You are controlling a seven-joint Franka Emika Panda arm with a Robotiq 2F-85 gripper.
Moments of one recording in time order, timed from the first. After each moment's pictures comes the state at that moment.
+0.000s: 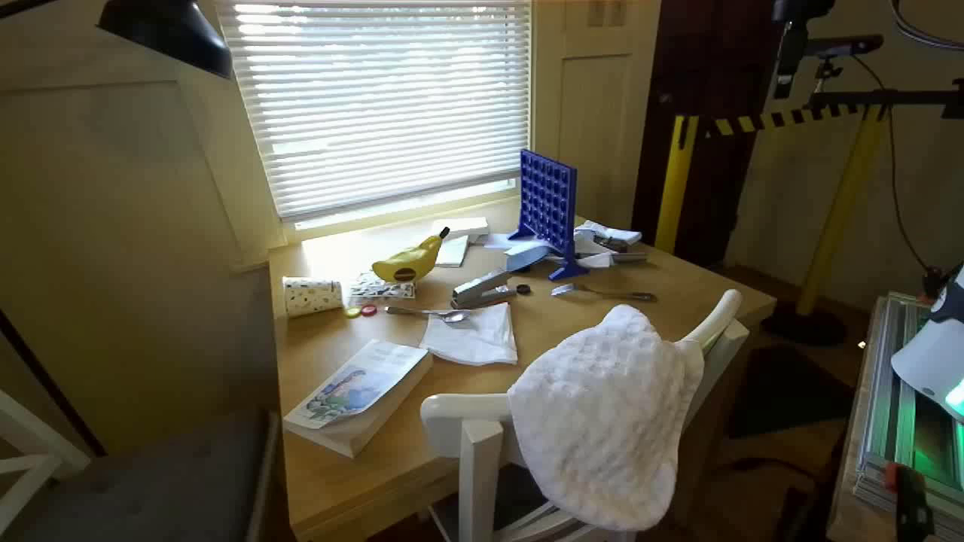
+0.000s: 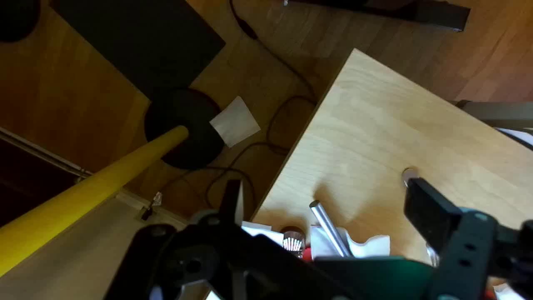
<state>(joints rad) -0.15 -0.59 -0.29 -2.43 -0.29 1.87 -0.46</state>
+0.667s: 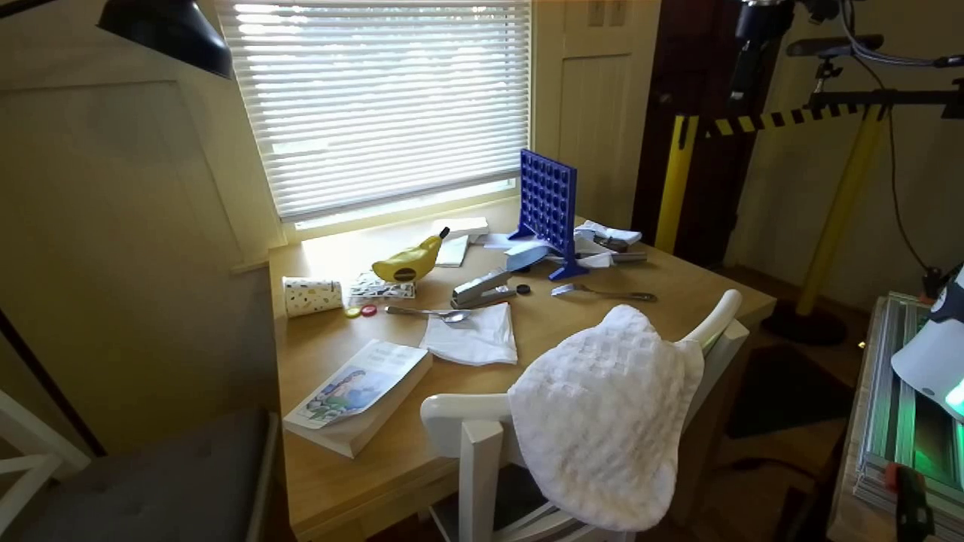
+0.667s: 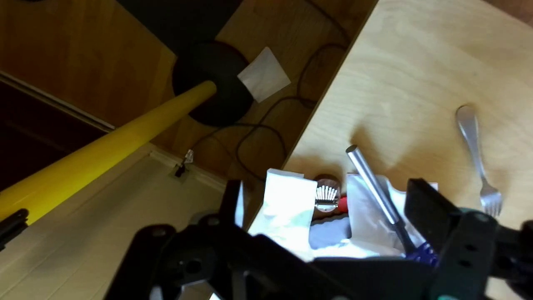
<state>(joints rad) -0.15 -0.46 -0.27 -2.44 -0.30 2.15 -0.36</state>
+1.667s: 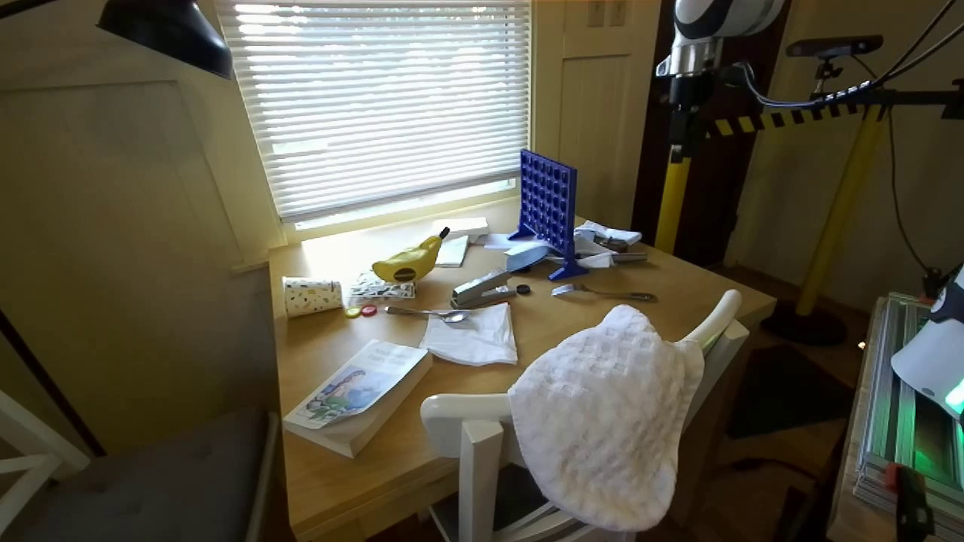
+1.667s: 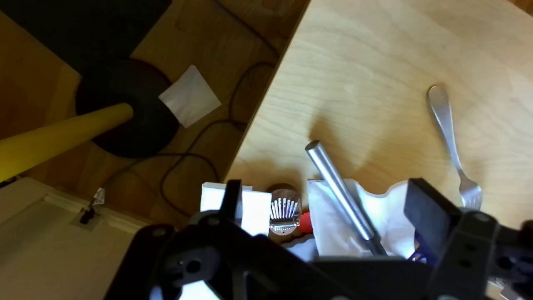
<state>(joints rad) -0.18 0.01 -0.23 -2.19 0.01 2.13 -0.54</state>
